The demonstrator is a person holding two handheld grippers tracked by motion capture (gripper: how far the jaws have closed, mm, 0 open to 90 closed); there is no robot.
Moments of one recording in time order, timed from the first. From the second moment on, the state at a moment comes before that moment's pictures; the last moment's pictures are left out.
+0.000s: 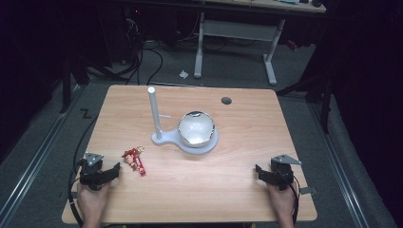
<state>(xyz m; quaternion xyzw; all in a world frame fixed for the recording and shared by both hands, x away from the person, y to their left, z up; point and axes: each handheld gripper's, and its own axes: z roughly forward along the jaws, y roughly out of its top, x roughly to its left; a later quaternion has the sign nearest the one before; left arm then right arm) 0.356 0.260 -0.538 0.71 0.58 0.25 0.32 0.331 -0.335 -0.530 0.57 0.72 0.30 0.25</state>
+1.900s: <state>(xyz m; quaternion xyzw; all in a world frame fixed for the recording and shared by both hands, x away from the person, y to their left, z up) 0.335 0.251 -0.515 0.71 0.56 0.21 0.36 0.331 -0.335 -0.530 0.57 0.72 0.30 0.25</state>
